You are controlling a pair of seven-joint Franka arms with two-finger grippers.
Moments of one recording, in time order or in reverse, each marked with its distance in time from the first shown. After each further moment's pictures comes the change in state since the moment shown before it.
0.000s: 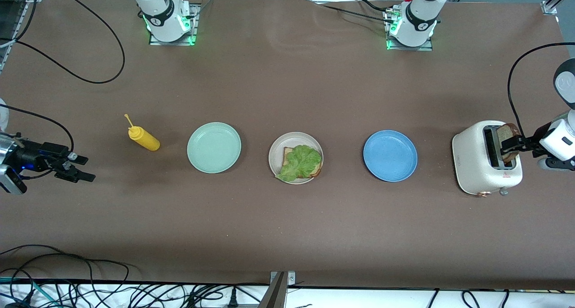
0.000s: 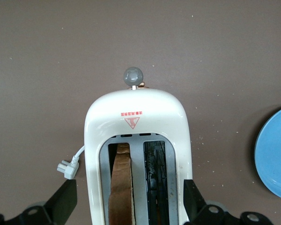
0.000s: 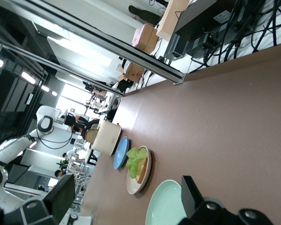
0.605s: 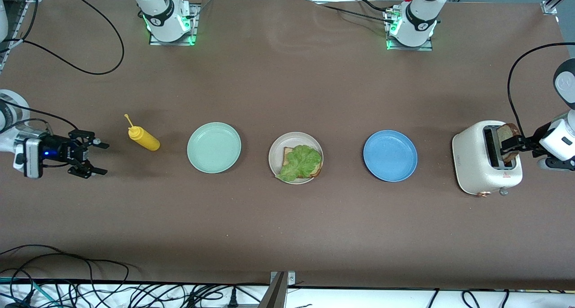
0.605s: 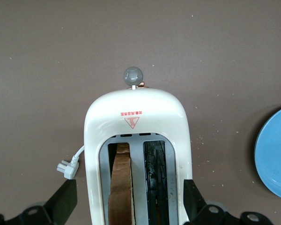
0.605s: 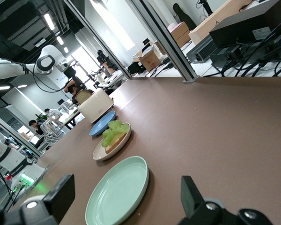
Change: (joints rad) left arm 0.000 0.000 0.000 -0.001 0.000 0.000 0.000; right arm -0.015 0.022 -0.052 -0.150 -0.005 -0.005 -0.605
